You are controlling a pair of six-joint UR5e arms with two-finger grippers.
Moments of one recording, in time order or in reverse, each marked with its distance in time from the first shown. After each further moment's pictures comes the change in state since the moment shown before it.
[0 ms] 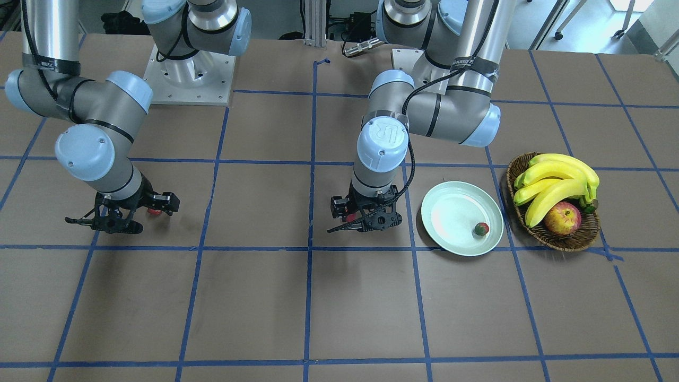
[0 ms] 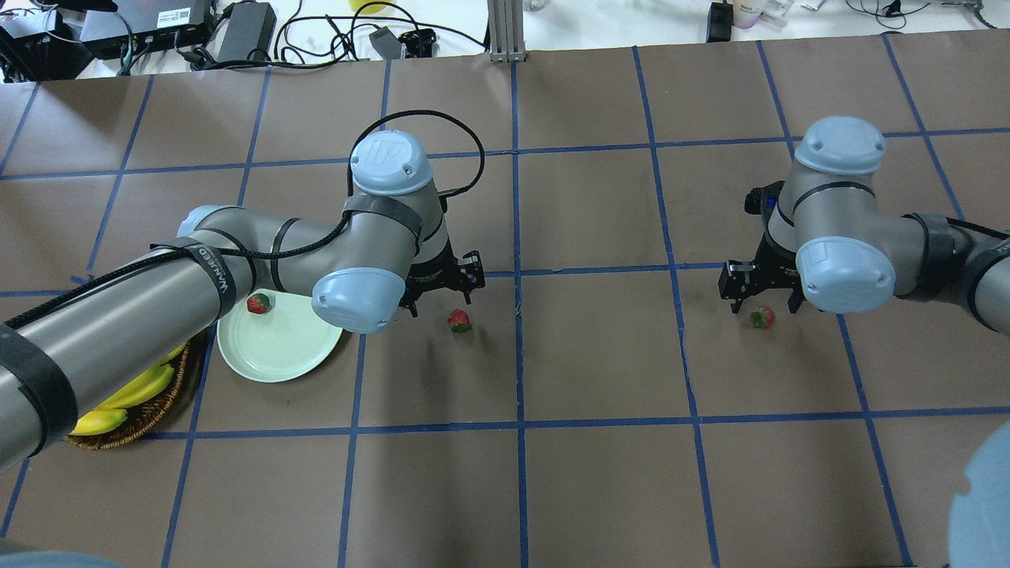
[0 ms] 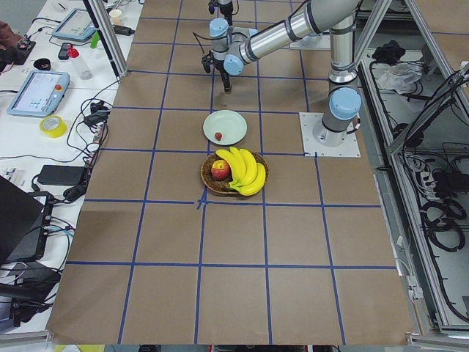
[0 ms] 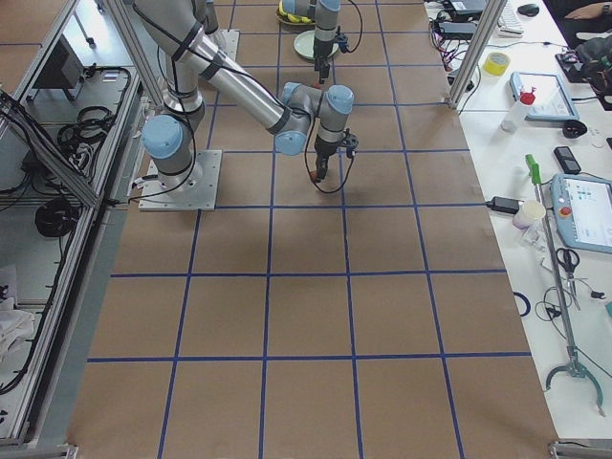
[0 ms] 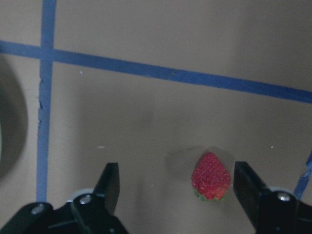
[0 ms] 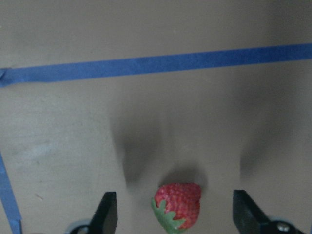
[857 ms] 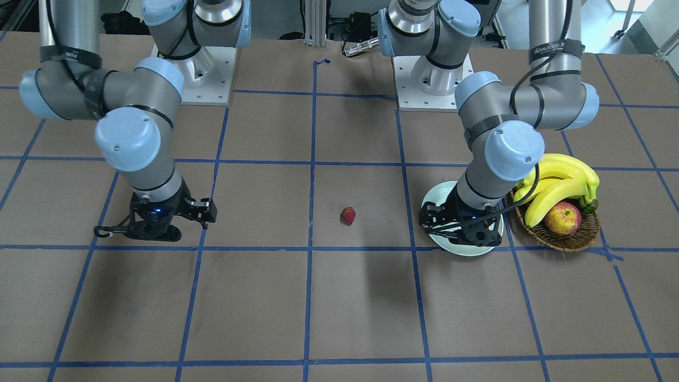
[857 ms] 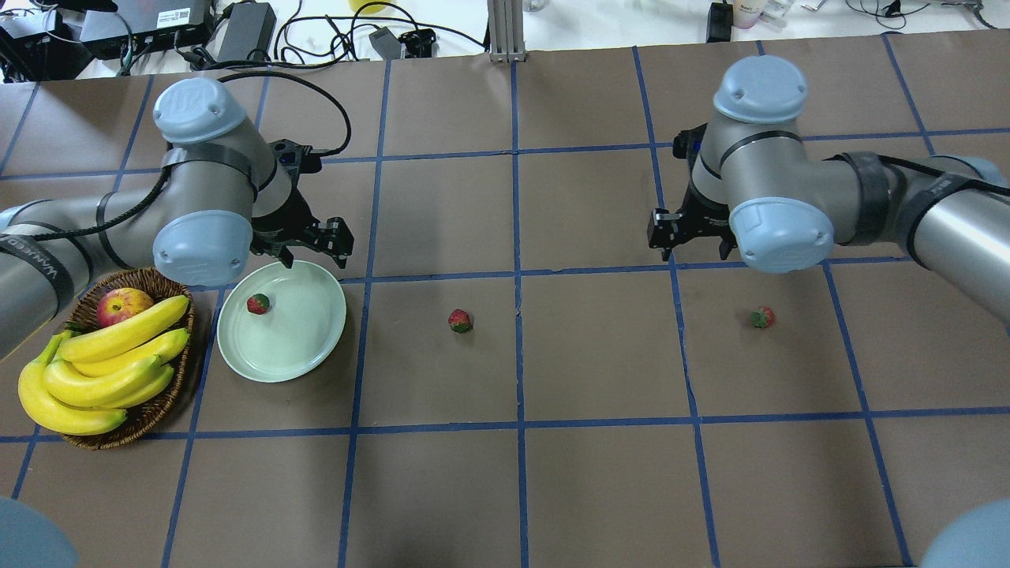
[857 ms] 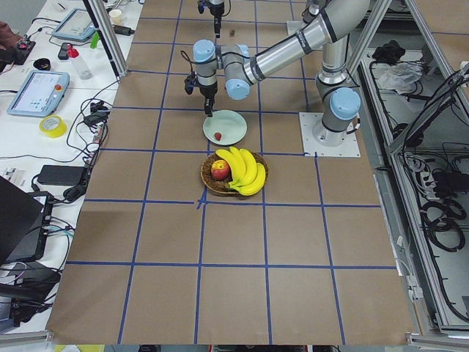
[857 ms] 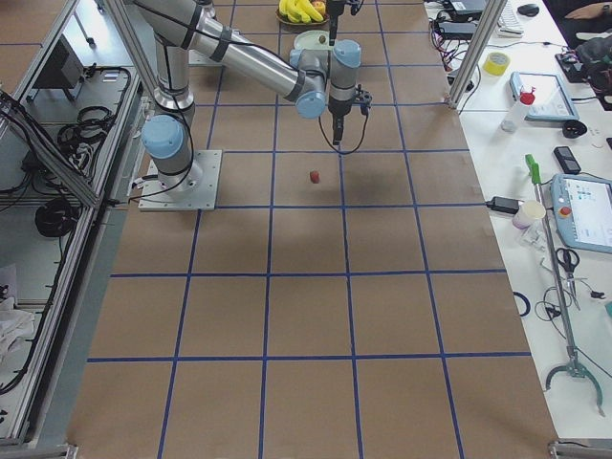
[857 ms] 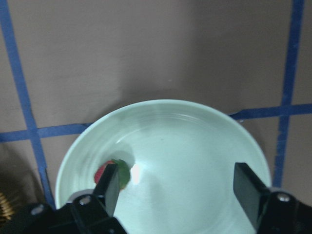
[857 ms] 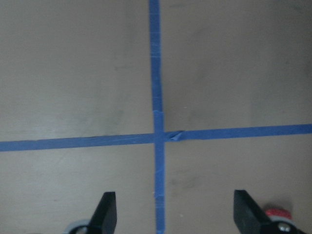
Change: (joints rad) left arm 0.294 0.098 0.004 -0.038 0.022 0.553; right arm 0.145 -0.012 -0.152 0.044 0.053 0.100
